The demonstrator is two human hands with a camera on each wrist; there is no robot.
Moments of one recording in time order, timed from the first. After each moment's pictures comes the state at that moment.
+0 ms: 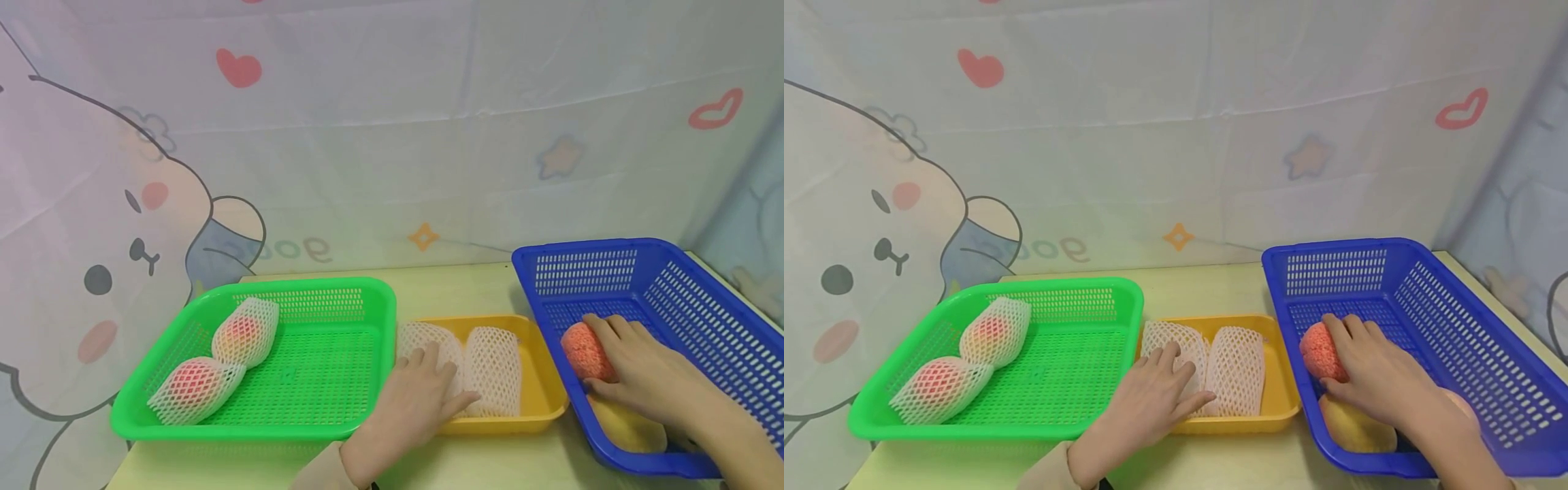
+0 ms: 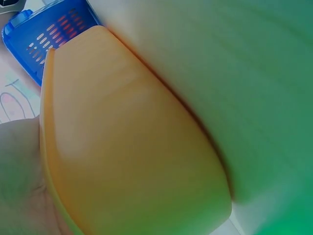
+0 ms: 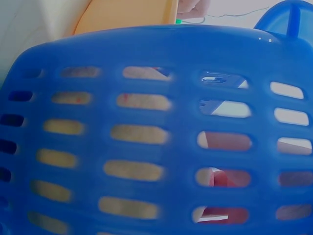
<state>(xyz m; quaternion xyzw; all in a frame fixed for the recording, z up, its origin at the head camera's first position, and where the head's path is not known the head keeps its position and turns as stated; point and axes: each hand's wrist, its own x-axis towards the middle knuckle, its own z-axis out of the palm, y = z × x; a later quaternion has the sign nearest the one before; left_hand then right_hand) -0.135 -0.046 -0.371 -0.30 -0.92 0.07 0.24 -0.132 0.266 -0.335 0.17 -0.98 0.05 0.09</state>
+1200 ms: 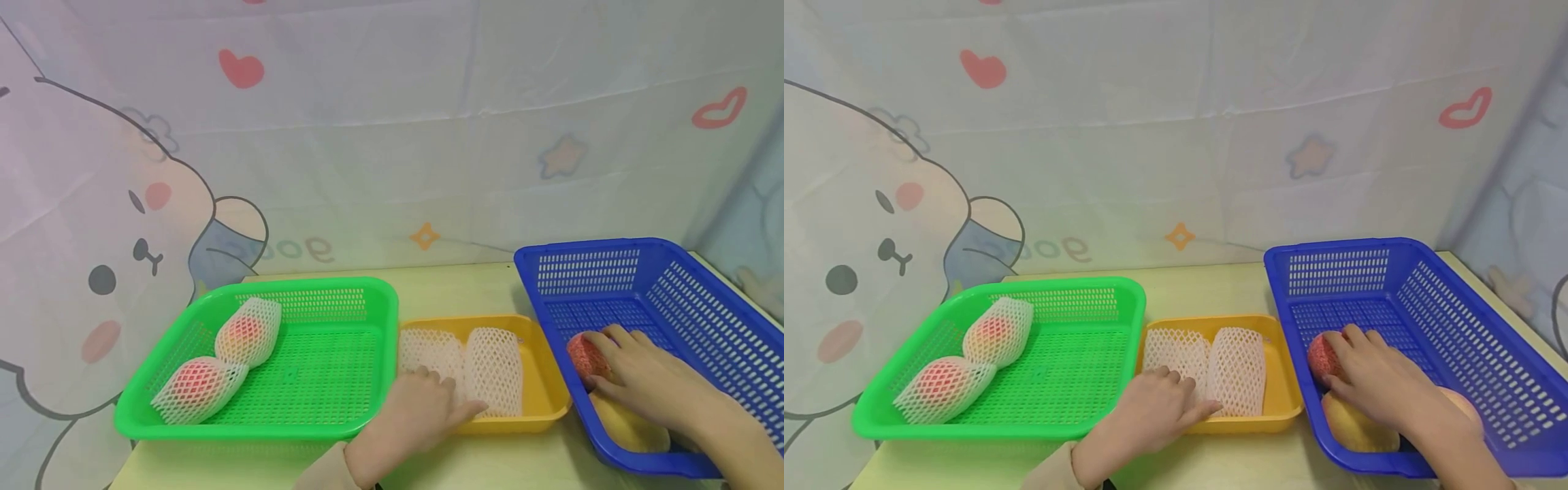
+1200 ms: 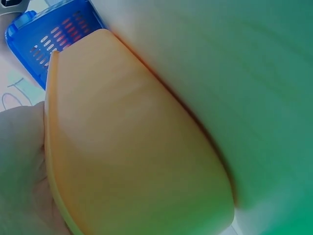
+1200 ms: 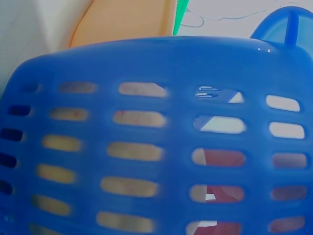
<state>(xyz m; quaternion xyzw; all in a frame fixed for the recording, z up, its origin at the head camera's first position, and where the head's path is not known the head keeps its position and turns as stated) -0.132 -0.040 -0.367 -0.30 -0.95 0.08 0.08 -0.131 0.267 -0.342 0.18 -0.98 0.04 0.07</state>
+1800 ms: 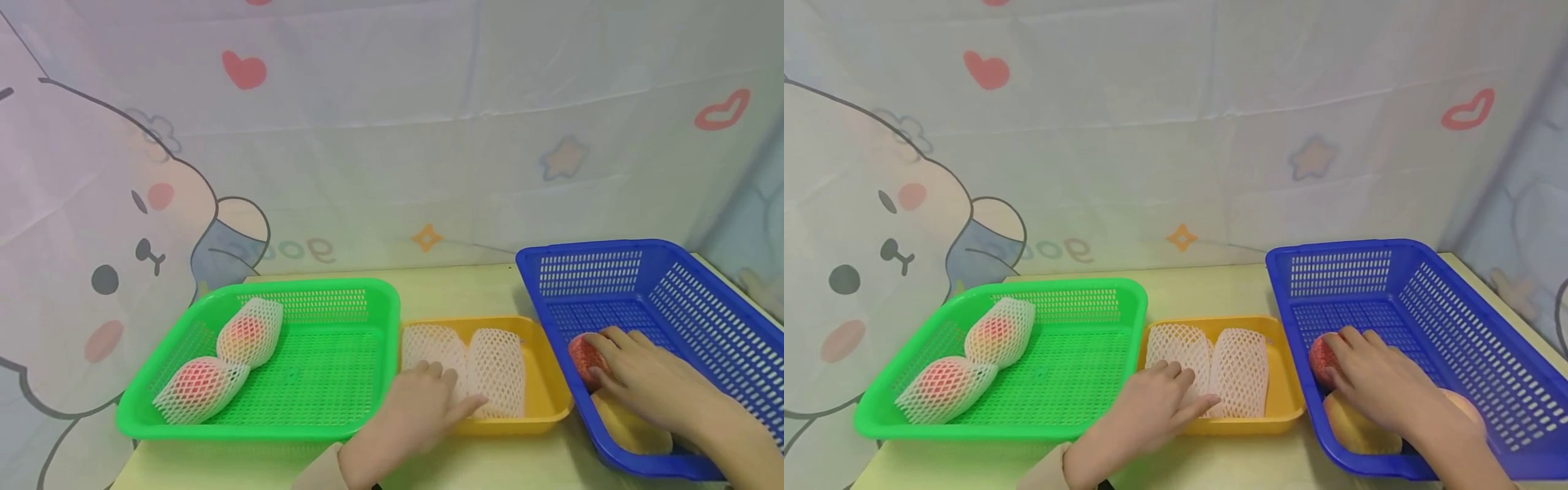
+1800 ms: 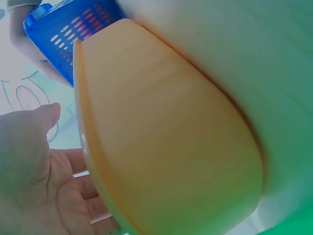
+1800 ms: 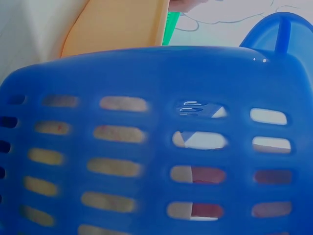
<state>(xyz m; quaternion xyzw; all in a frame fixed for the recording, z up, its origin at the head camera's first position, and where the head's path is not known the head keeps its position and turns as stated) -0.125 -0.041 -0.350 -0.27 -0.96 0.00 0.05 -0.128 0.263 -0.338 0.19 -0.98 0.03 0.09</state>
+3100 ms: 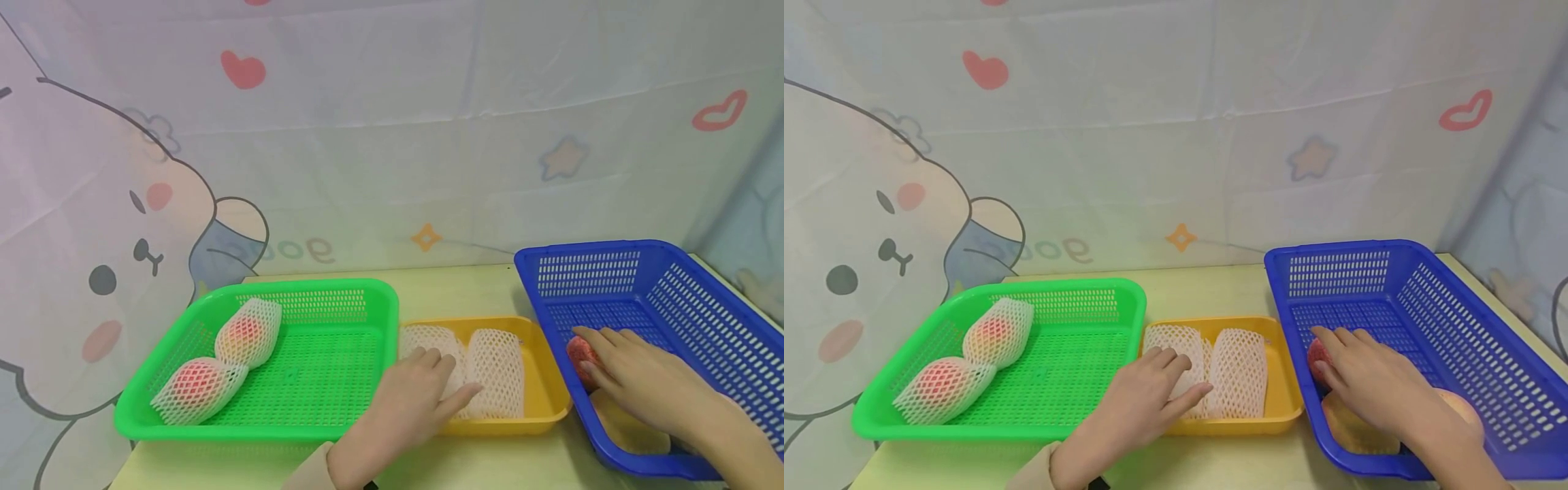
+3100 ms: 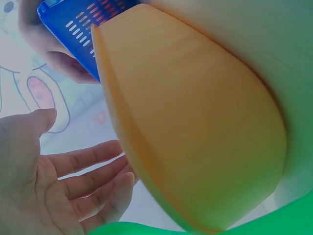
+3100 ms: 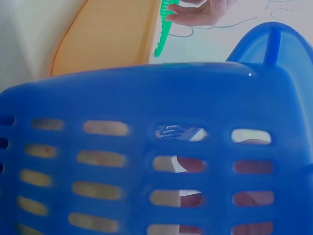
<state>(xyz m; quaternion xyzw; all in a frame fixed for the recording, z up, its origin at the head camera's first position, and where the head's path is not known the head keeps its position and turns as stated) -0.124 -0.051 -0.335 -0.31 -0.94 -0.06 0.15 -0.123 0.257 -0.329 0.18 -0.98 0.06 0.09</state>
